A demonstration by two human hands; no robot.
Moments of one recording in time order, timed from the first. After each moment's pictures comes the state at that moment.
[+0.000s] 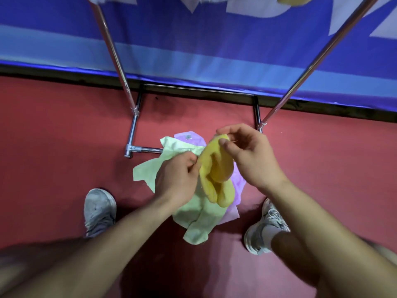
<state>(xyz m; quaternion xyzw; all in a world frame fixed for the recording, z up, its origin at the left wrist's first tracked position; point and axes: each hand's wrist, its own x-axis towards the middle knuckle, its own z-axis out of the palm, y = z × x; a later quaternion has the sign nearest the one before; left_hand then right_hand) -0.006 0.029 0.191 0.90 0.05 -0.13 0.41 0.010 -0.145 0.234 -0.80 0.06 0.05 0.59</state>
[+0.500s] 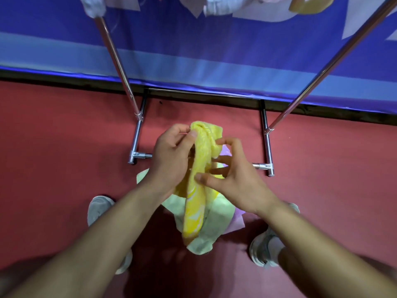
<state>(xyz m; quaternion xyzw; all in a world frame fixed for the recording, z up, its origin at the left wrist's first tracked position) 0.050 0.032 0.231 0.69 0.10 -0.09 0.71 0.010 -0.122 0.228 -0.79 0.05 0.18 0.59</state>
